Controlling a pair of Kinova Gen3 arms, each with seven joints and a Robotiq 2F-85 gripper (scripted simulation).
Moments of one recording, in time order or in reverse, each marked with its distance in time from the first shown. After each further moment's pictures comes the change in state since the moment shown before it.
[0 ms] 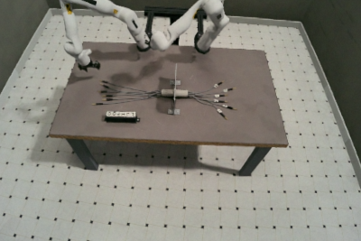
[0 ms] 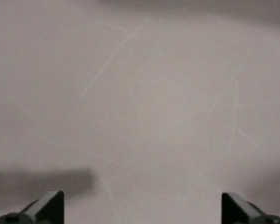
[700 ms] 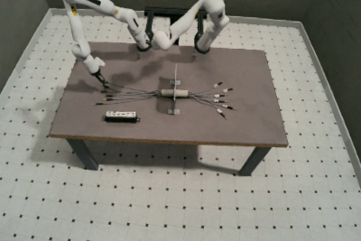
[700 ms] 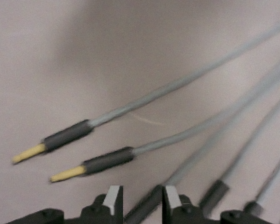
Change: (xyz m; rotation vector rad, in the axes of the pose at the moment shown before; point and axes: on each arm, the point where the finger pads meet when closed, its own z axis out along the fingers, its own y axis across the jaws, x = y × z) left arm 0.002 0.005 0.001 0.012 -0.009 -0.007; right arm -0.111 0.077 -0.028 -0.165 -0.198 0.841
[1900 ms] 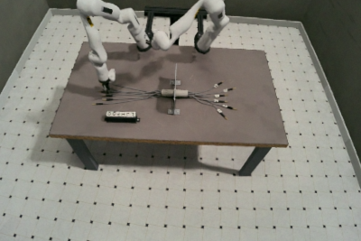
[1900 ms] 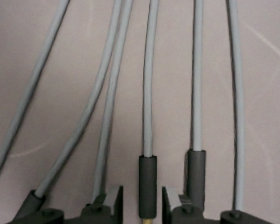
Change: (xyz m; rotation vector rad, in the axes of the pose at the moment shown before) left arm 0.000 0.000 0.000 0.000 0.000 0.000; right arm -0.013 0.056 0.045 -0.012 -0.207 0.670
